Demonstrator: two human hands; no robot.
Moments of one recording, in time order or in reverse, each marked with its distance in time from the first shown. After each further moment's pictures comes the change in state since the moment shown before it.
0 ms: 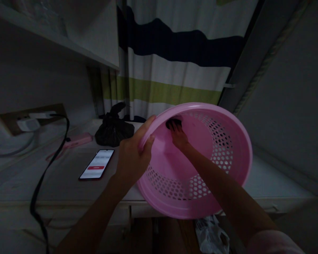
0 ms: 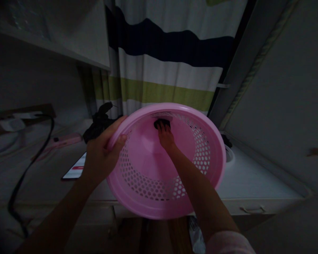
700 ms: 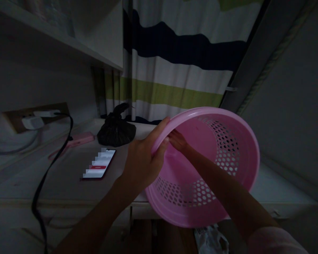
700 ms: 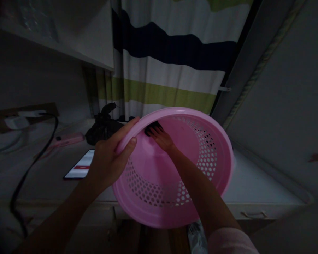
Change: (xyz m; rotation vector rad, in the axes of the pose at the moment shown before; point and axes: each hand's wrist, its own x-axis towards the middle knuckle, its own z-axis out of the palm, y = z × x) left_hand 0.001 0.017 -0.006 -0.030 -0.104 0.033; right_hand 0.007 -0.019 -0.030 0.214 -0.170 -0.134
